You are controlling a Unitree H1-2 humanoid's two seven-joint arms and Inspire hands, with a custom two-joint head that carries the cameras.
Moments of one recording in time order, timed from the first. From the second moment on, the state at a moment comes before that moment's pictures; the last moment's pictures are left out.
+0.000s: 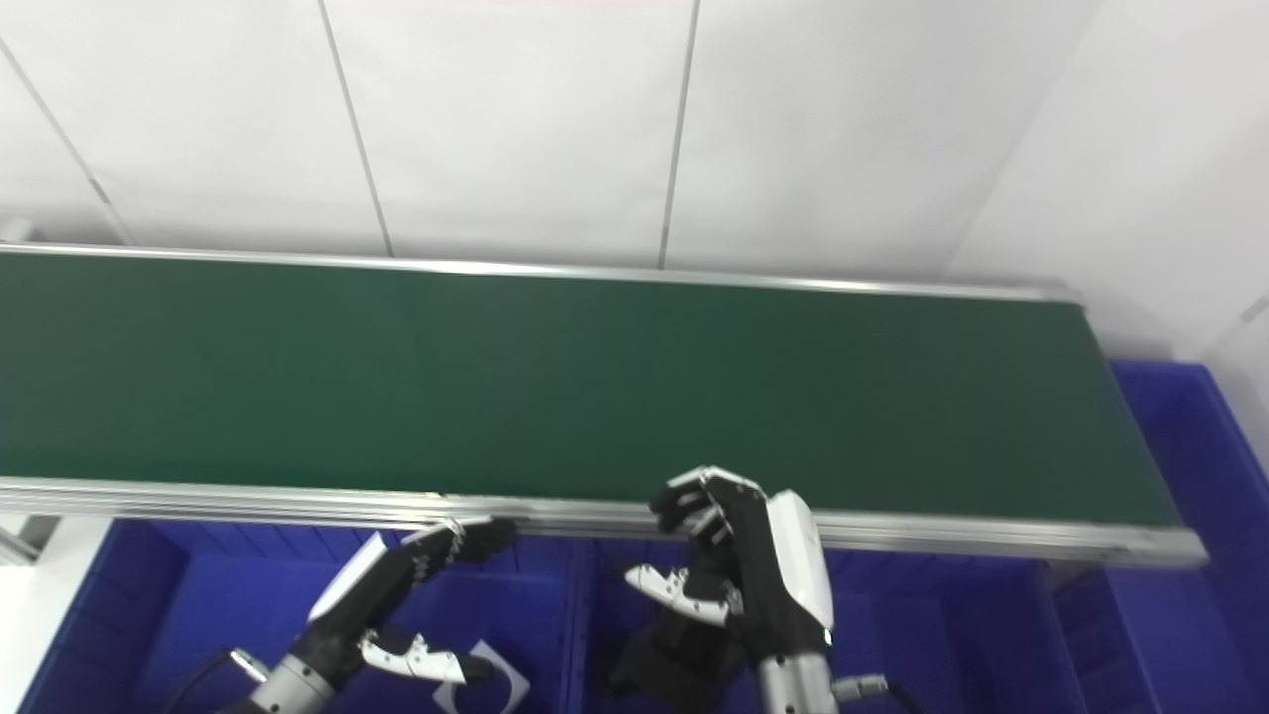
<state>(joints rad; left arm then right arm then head) 0.15 0.26 -0.33 0.19 0.03 -0.43 -0.17 0.26 -0.02 0.29 -0.38 -0.60 0.18 -0.03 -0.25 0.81</state>
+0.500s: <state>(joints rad) 0.16 0.26 -0.26 0.16 0.00 -0.43 -0.24 0.21 -0.05 0.30 -0.16 -0.81 0.19 -0.07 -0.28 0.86</state>
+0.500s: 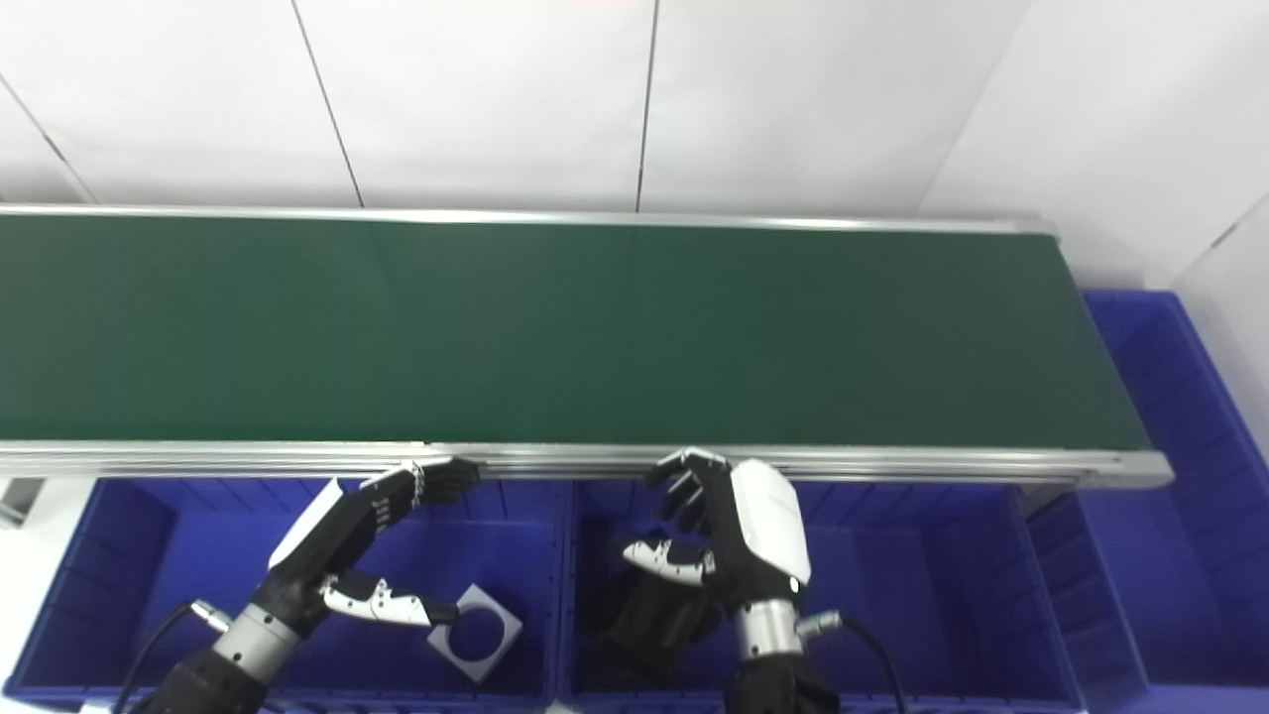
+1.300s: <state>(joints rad) 0.17 0.24 -0.24 0.15 0.00 -0.43 -0.27 0.29 -0.08 0.31 -0.28 -0.62 0.19 0.01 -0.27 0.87</state>
